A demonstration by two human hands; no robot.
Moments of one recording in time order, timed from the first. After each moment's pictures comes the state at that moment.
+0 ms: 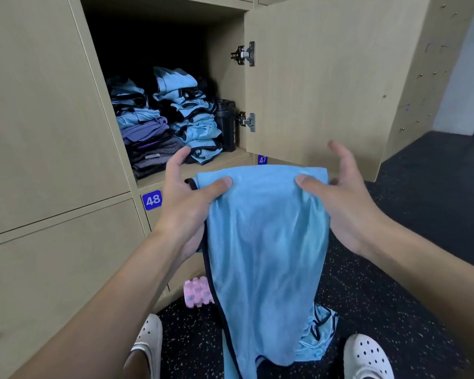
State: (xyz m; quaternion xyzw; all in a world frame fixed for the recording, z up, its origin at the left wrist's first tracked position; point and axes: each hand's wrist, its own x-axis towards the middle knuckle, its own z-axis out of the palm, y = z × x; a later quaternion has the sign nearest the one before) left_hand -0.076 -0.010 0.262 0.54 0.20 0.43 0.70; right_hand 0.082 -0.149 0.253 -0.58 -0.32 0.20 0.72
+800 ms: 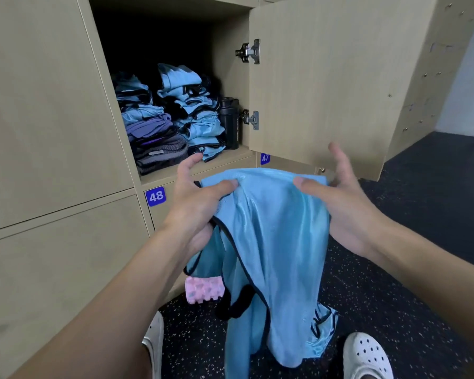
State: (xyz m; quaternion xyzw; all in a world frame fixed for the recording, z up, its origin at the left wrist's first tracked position) left_hand -0.074 -0.011 0.262 0.53 0.27 0.39 0.71; right_hand 0.080 -0.150 0.250 -0.53 -0.33 0.29 0.72
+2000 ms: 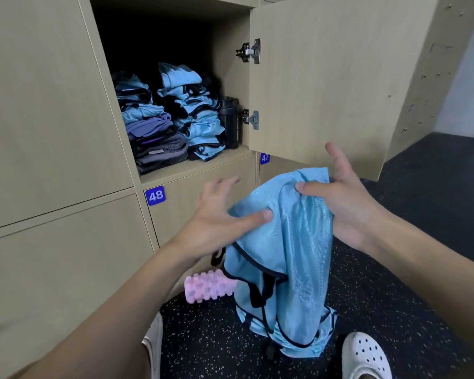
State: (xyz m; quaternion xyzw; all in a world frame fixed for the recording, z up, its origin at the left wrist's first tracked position) left_hand -0.080 -0.018 0.245 0.85 0.26 0.22 0.41; right_hand 0.073 -0.150 0.264 -0.57 -0.29 0.29 0.72
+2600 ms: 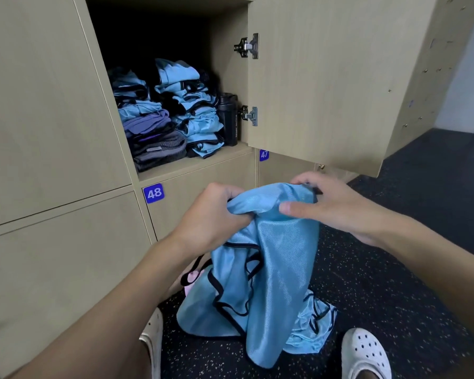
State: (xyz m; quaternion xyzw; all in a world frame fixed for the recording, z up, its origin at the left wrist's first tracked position) left_hand -0.073 -0.010 0.242 0.88 0.18 0.26 0.35; right_hand 0.085 -0.159 0.259 -0.76 -0.45 0.20 0.41
